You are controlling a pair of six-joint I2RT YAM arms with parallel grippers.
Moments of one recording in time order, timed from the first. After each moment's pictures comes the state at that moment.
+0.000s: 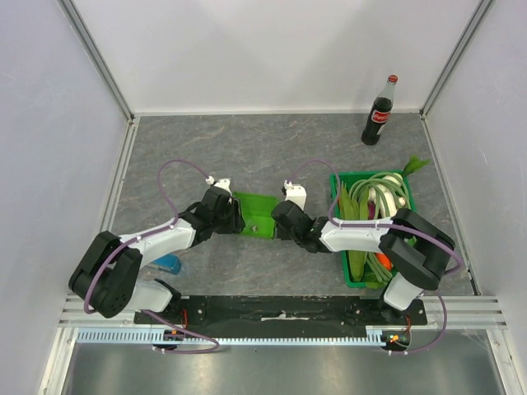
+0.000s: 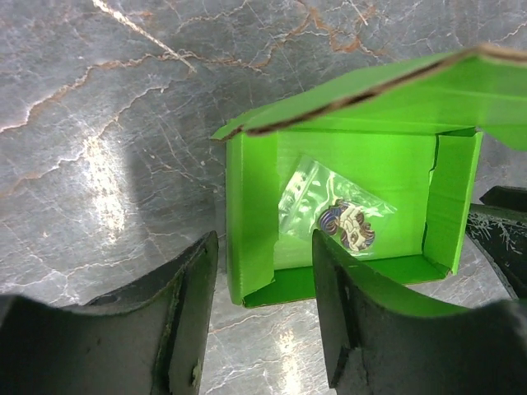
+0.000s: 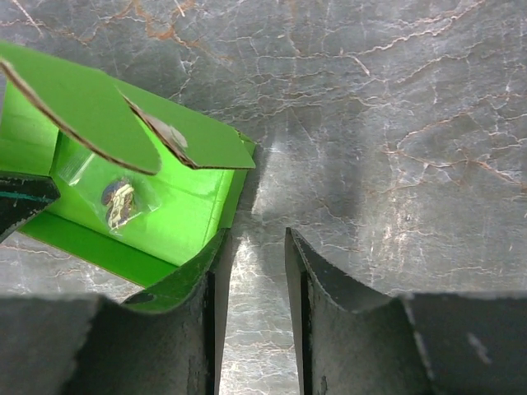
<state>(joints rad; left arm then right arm) -0.56 1.36 0.59 -0.07 -0.05 -0.52 0.96 1.65 0.80 0.03 0.41 0.75</state>
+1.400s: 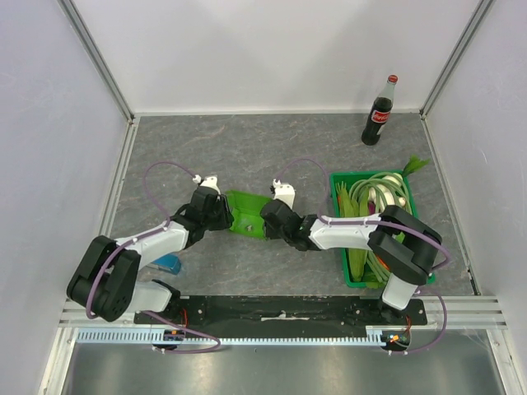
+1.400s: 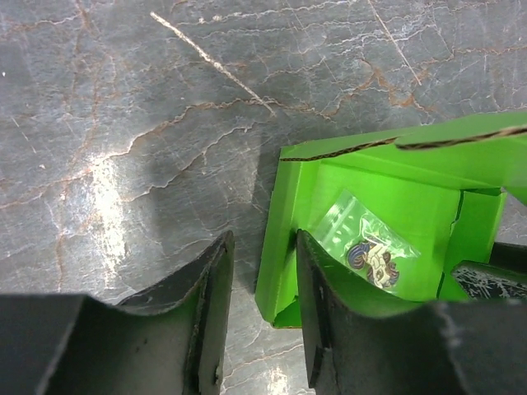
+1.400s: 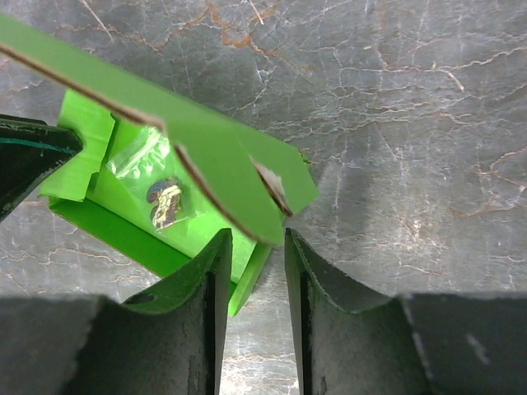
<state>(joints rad) -0.46 1.33 0.52 0.03 -0.07 -0.49 1.00 1.72 0.89 0.03 0.39 0.78</state>
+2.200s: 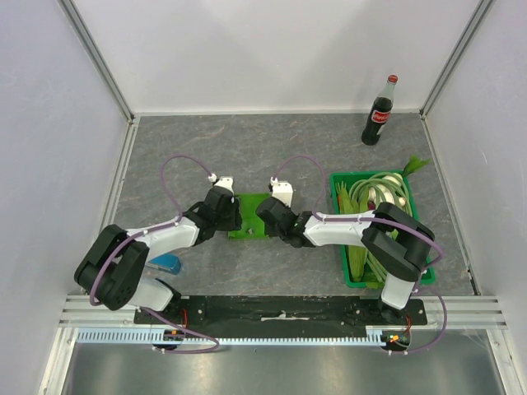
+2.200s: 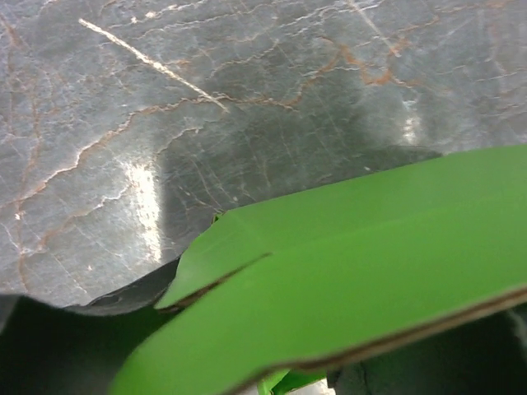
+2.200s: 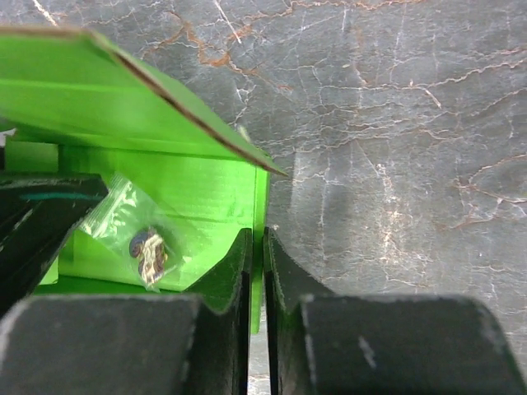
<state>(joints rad) -0.57 1.43 0.59 0.00 -0.17 -0.42 1.00 1.78 0.97 -0.03 0.44 0.78</state>
